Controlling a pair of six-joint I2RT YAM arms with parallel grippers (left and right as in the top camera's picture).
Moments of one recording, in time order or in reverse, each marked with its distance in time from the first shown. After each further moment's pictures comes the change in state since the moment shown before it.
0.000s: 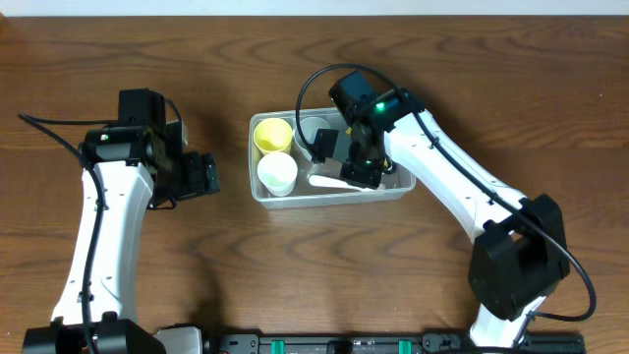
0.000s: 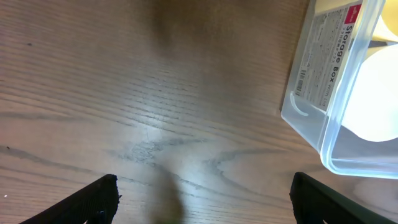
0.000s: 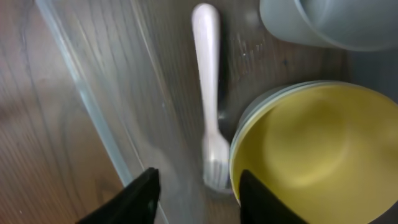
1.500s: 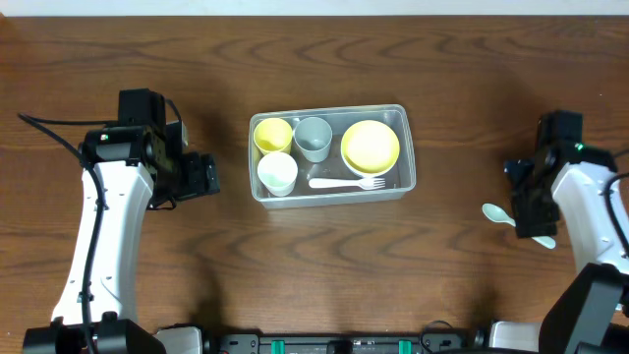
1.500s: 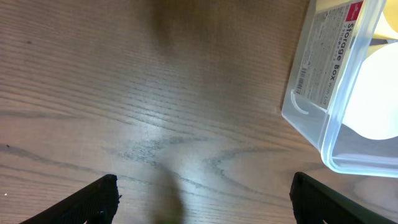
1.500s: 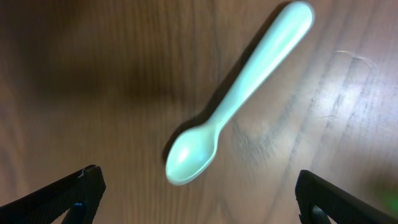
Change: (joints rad) left arm 0.000 0.000 0.000 -0.007 0.000 0.000; right arm -0.808 -0.373 -0.605 0.233 0.254 2.029
